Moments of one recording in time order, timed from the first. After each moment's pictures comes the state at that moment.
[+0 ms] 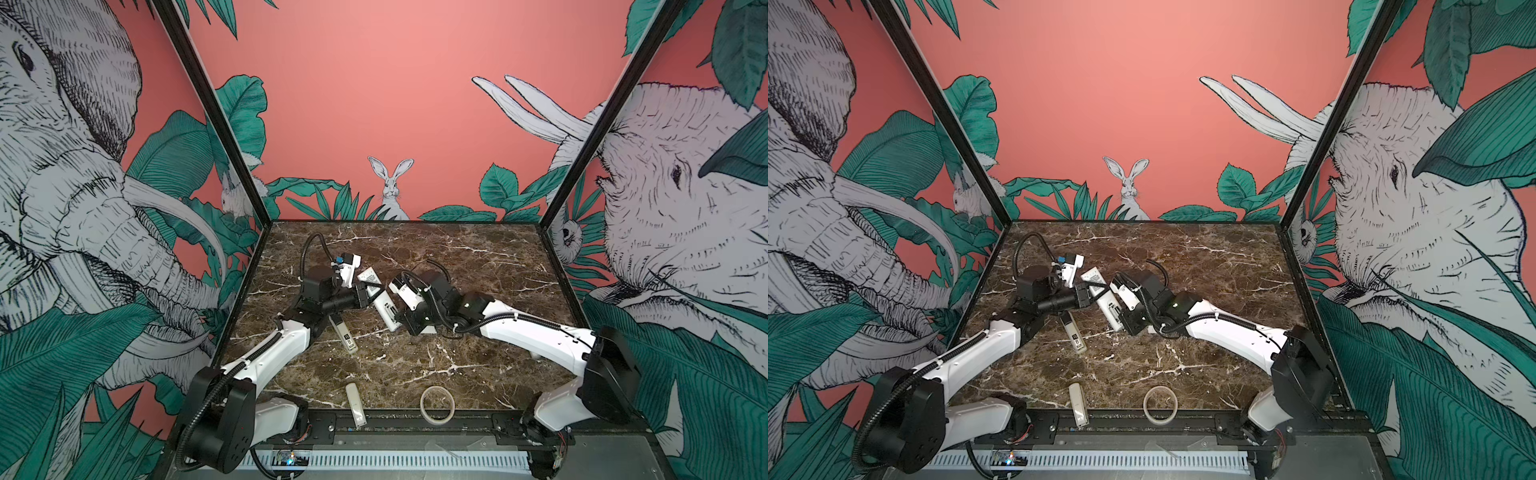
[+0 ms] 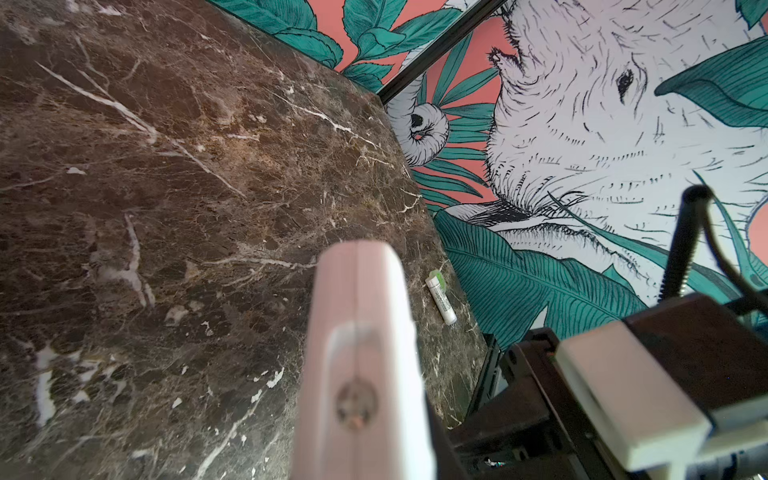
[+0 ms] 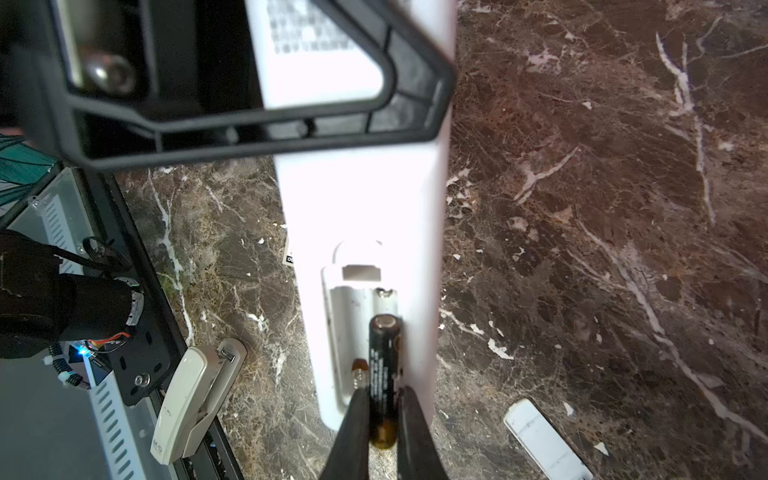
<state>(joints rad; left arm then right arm) -0.36 1.21 0.63 0.22 0.72 -0.66 0.91 1.52 1.14 -0.43 -0.19 0.17</state>
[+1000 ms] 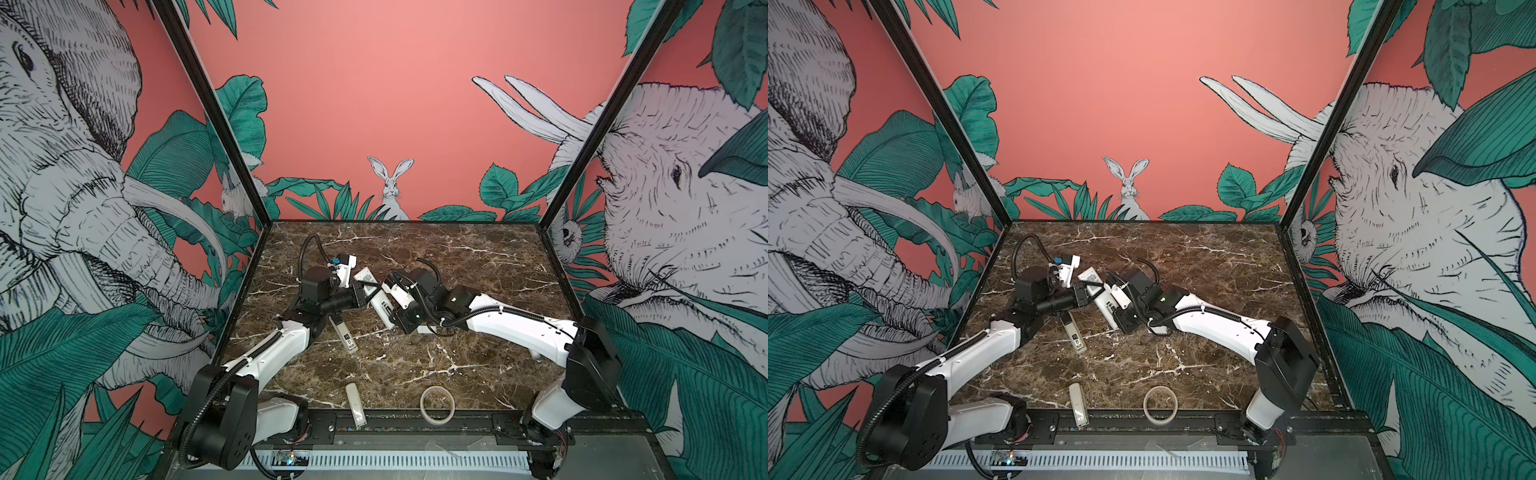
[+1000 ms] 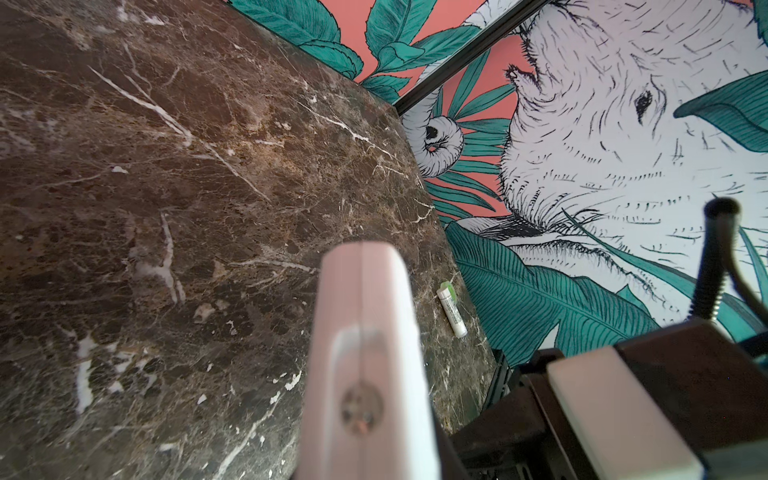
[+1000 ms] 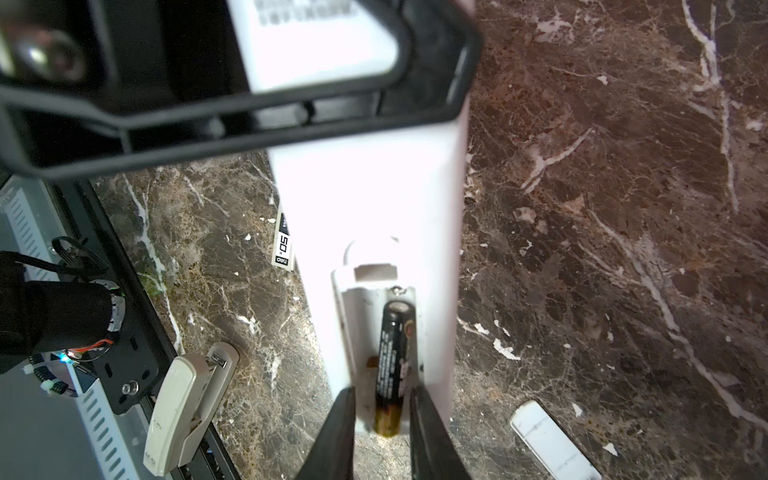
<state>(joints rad) -0.33 1.23 0.61 0.24 0.70 -0.68 0.93 1.62 1.24 -0.51 -0.14 0.19</state>
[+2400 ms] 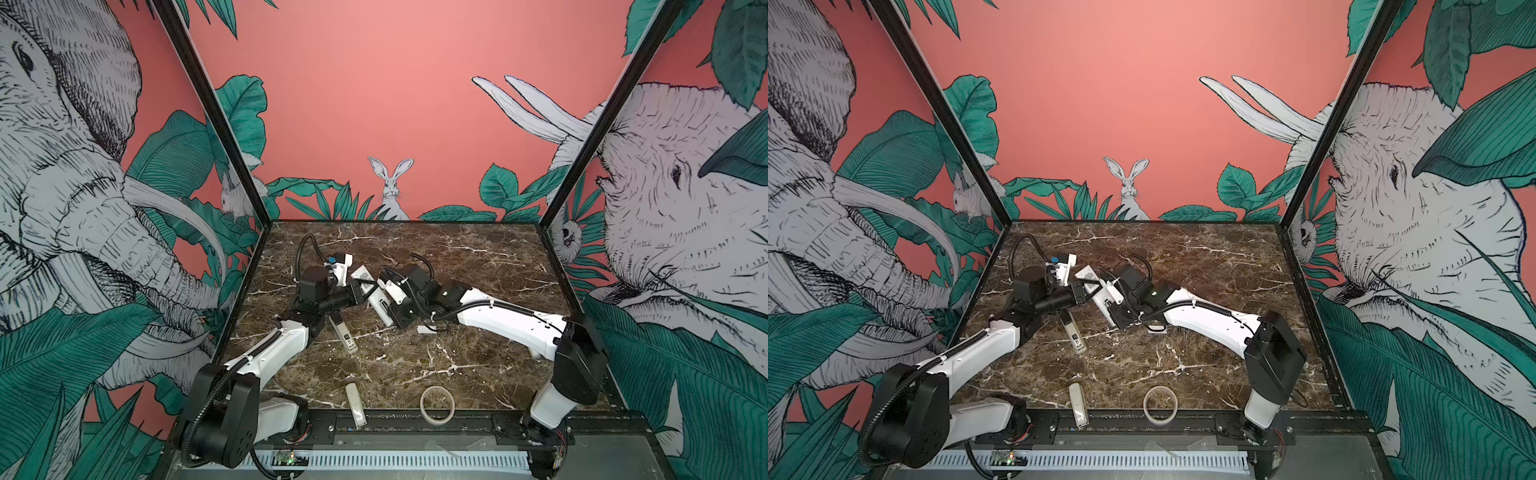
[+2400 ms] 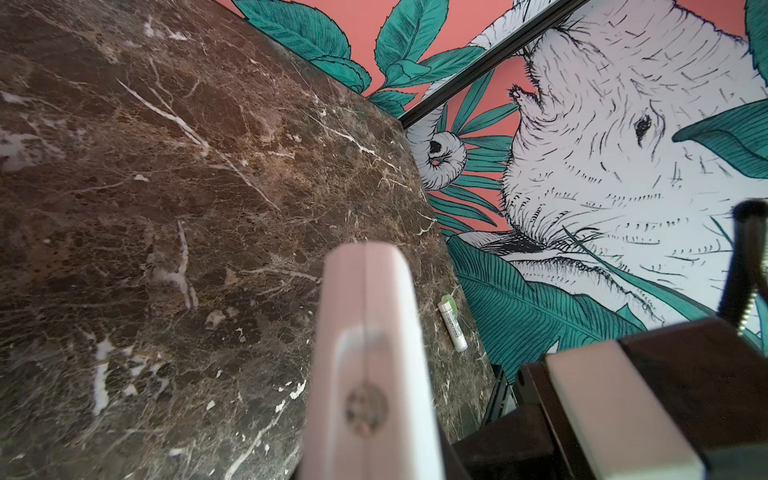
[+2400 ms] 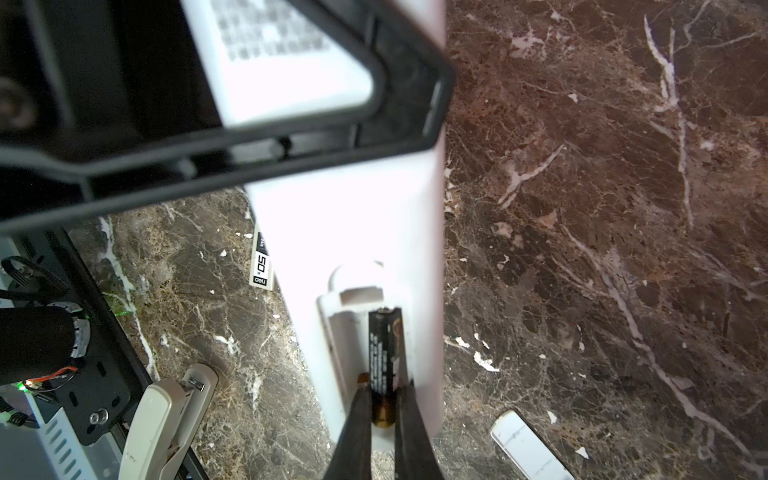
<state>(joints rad) -0.31 1.24 0.61 0.27 0.69 -0.71 0.94 1.69 1.35 -0.57 -0.07 0.19</state>
